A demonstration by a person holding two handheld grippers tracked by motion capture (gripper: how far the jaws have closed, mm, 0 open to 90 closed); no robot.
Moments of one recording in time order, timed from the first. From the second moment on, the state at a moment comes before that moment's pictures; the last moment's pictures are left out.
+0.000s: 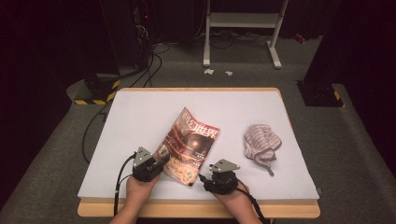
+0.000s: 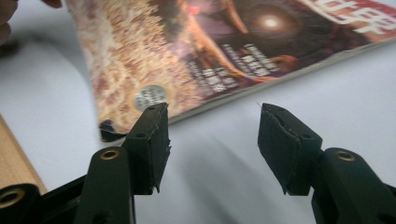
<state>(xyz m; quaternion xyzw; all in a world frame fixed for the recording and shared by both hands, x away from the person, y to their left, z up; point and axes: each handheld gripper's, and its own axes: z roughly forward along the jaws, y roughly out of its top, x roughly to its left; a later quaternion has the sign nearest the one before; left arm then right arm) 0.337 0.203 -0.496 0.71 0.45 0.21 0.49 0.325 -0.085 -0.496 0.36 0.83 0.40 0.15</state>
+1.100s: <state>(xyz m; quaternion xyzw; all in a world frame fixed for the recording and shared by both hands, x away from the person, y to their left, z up) 0.338 0.207 -0.452 0.70 0.39 0.24 0.55 0.314 -0.123 -0.492 0.40 0.80 0.41 0.17</state>
